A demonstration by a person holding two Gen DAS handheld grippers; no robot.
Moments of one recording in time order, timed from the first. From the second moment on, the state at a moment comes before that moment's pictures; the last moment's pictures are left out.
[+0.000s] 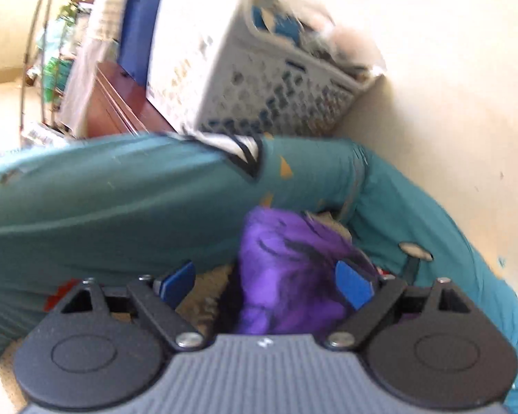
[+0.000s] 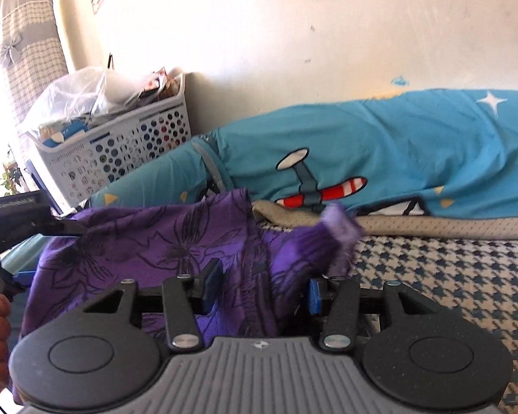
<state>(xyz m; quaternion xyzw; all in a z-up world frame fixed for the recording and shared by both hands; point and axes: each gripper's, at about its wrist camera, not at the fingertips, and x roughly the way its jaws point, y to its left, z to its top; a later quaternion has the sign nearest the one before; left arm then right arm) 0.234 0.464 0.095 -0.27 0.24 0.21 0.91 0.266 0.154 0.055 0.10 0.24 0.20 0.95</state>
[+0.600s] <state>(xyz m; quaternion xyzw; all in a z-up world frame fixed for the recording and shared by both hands) 0.260 0.472 0.072 -0.22 0.25 0.29 0.90 0.239 0.187 0.057 0.03 0.20 0.25 0.95</state>
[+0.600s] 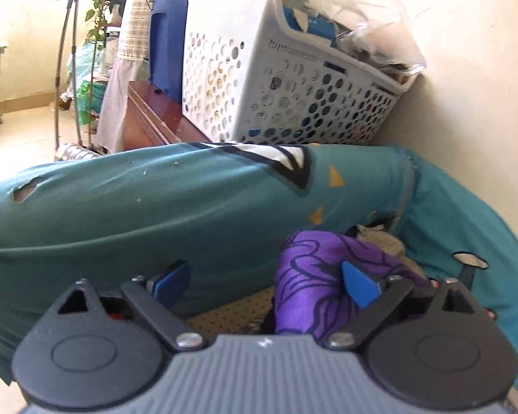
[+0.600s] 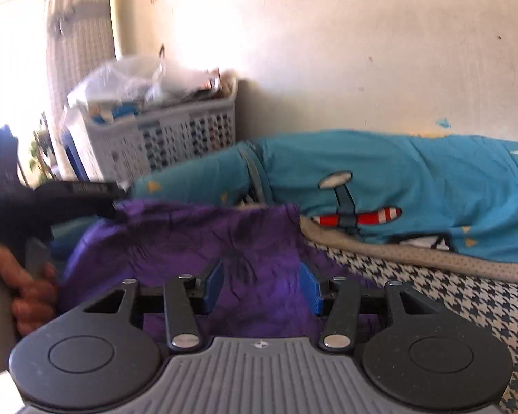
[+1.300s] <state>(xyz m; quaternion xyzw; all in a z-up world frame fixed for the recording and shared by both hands) 0.283 0.477 0.057 -0.21 0.27 0.29 0.89 0.254 0.188 0.030 0.02 0.26 0.22 0.94</state>
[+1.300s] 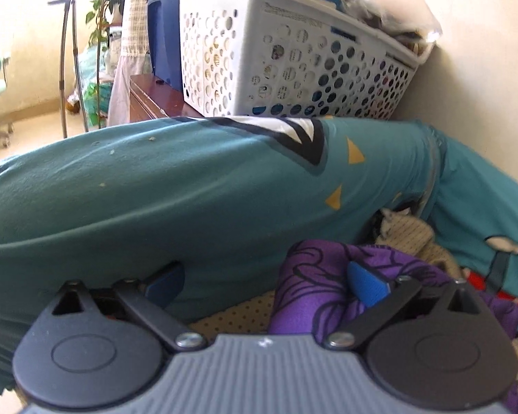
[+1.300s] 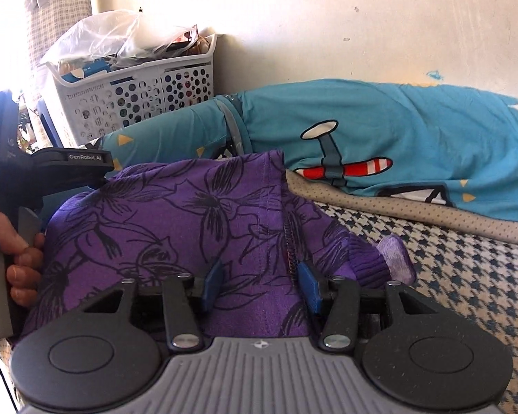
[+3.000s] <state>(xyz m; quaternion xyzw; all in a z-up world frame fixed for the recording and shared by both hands) 0.097 0.285 0.048 -0.08 0.37 0.18 0.91 0.106 0.099 0.053 0.03 0.34 0.16 0.92</state>
